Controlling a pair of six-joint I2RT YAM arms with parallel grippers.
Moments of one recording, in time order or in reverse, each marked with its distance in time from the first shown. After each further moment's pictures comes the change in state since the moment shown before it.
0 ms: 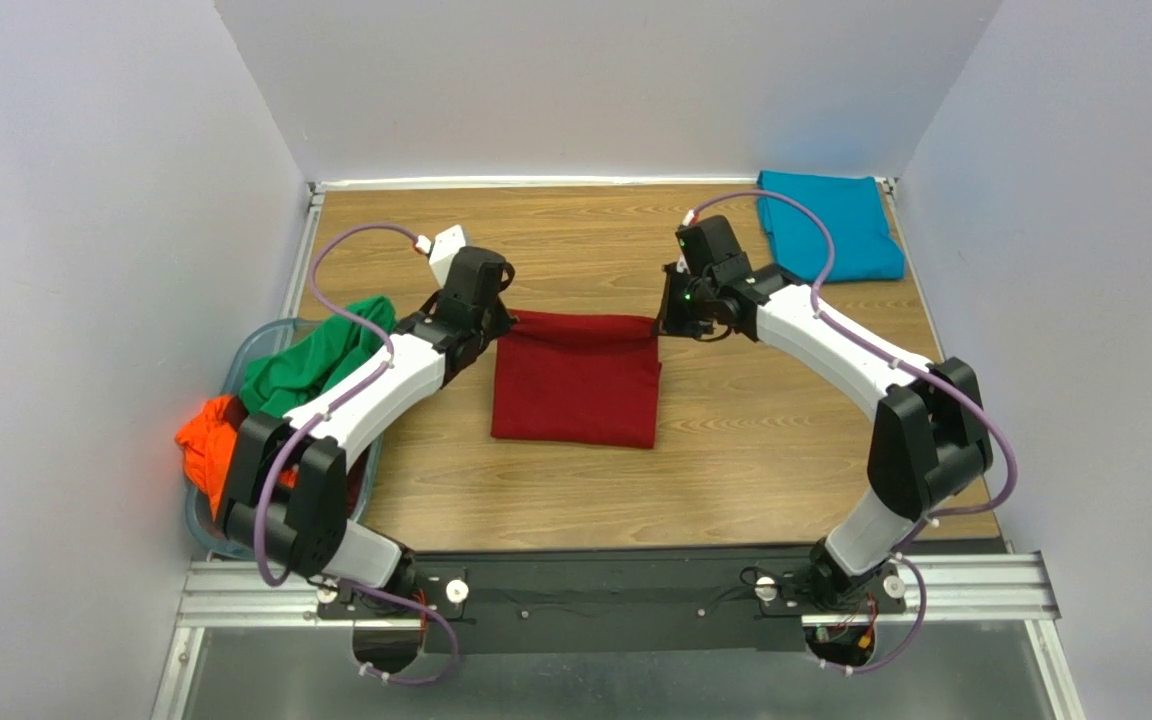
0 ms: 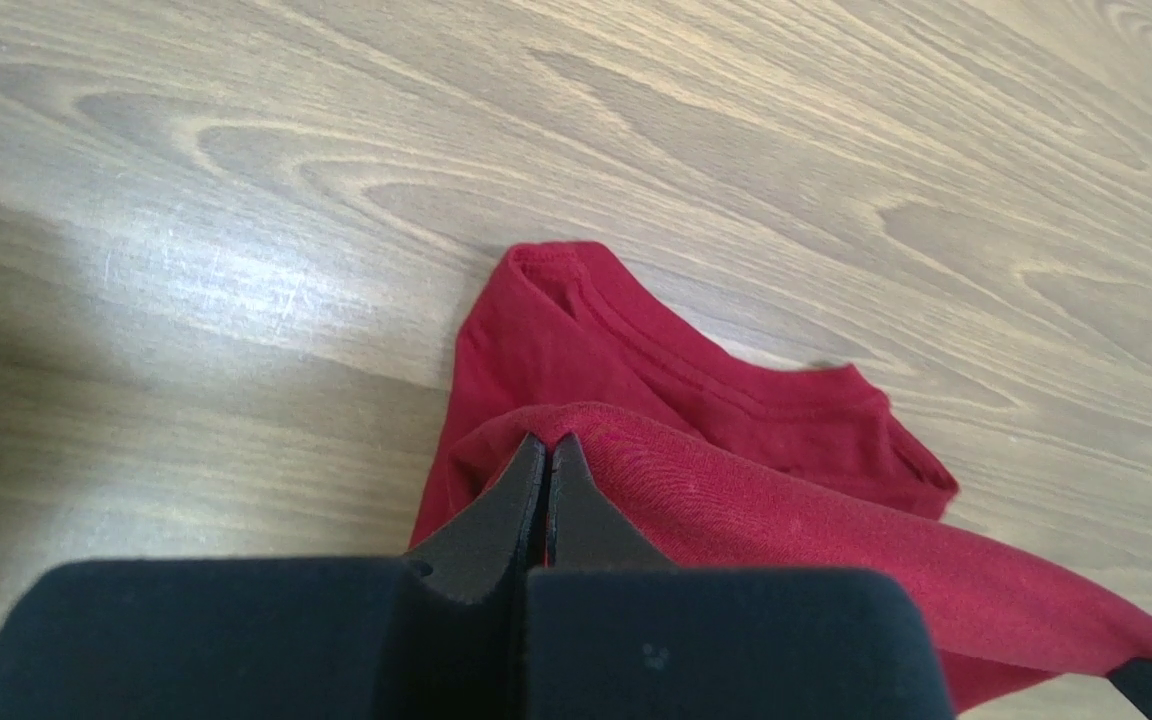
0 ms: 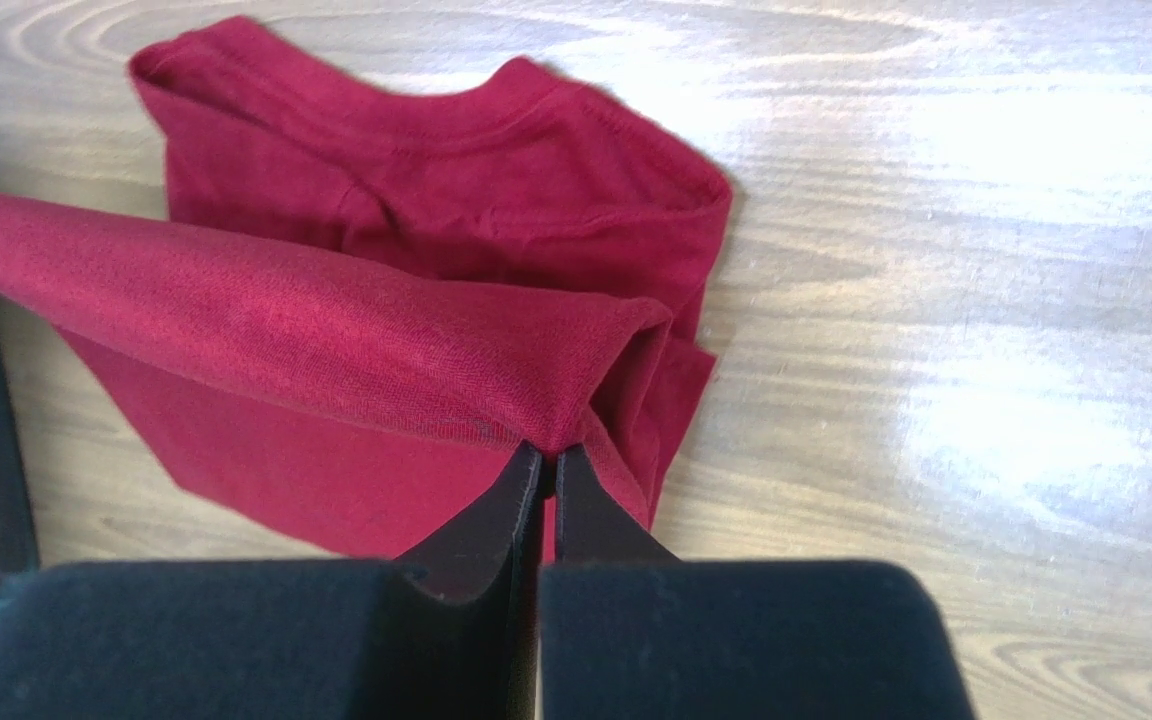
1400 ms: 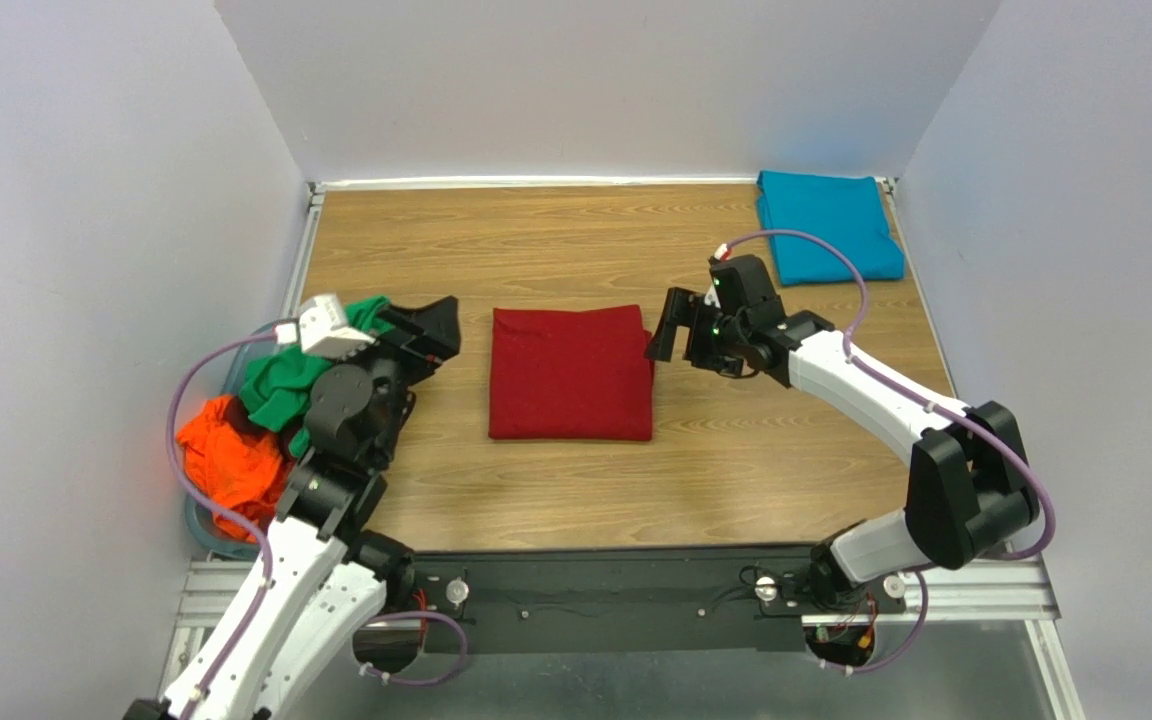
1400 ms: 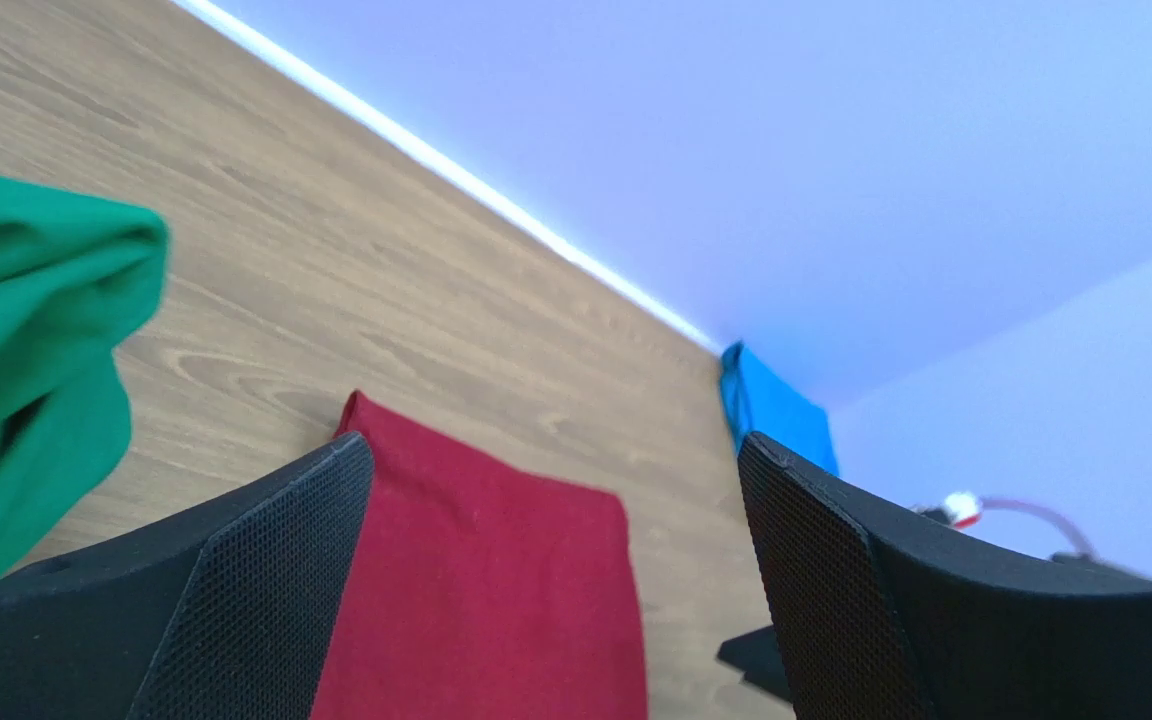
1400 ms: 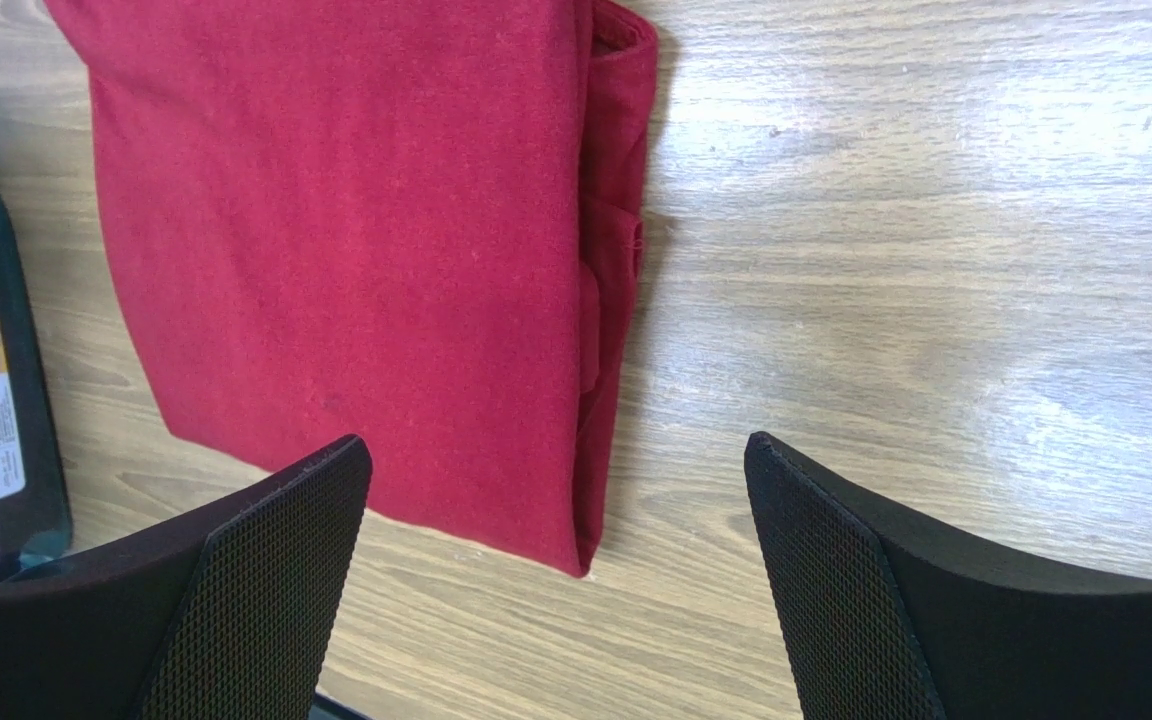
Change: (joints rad) left arm 0.028 -0.852 -0.392 0.203 -0.010 0.000; right arm -0.042 -0.191 -0.298 0.159 -0.064 0.055
